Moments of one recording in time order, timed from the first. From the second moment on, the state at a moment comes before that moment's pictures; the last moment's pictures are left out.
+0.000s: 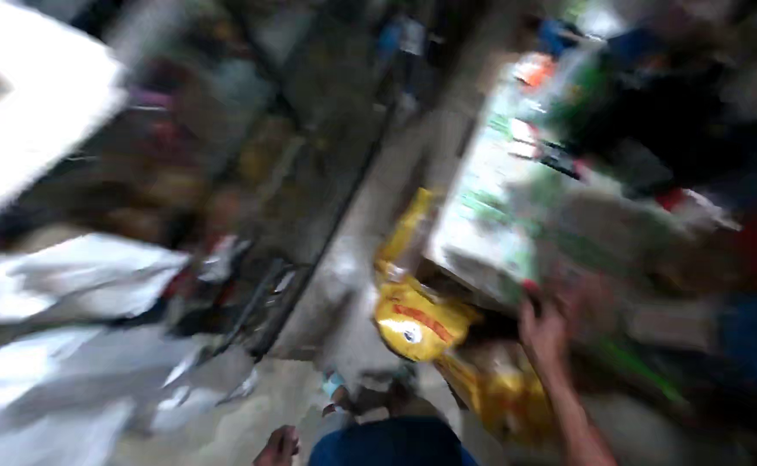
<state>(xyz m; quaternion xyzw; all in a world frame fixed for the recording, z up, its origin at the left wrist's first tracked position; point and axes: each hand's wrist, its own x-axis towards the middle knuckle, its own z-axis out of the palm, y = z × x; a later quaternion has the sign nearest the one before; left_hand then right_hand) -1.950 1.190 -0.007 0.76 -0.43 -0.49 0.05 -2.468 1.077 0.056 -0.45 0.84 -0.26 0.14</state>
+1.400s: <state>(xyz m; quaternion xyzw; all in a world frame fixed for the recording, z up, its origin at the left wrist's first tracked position) -1.700 0.978 0.248 0.66 -0.58 0.20 0.43 -1.971 0.692 0.336 -0.97 0.18 -0.14 -0.06</state>
